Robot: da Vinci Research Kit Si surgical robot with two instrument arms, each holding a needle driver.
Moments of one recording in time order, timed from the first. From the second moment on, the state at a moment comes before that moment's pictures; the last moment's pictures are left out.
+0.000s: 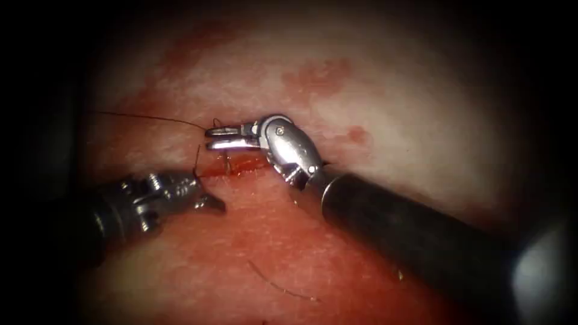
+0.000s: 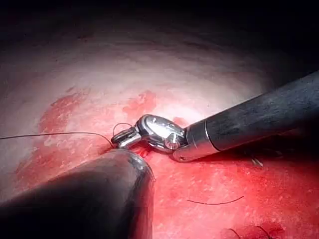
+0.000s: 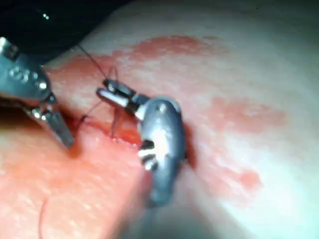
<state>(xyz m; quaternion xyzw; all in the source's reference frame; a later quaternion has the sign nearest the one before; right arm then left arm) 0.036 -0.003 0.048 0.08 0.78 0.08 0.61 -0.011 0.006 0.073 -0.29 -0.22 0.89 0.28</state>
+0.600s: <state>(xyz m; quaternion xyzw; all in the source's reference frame) 0.036 -0.002 0.048 0.10 0.77 0.07 0.62 -0.013 0.005 0.076 -0.31 -0.21 0.88 0.28</state>
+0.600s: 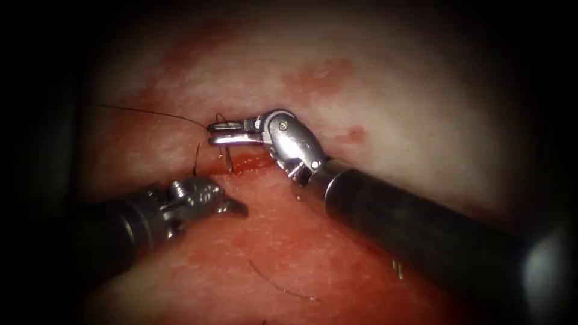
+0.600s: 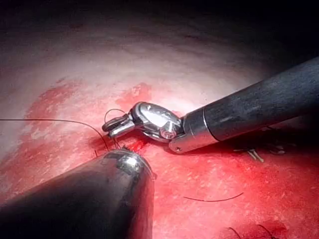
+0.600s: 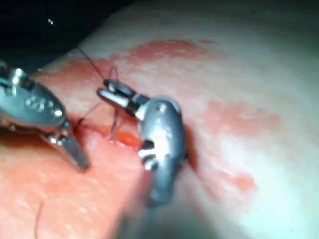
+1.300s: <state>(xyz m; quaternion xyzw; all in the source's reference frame) 0.036 -0.003 0.048 0.16 0.76 0.09 0.62 -0.012 0.003 0.078 -0.31 -0.21 0.89 0.27</state>
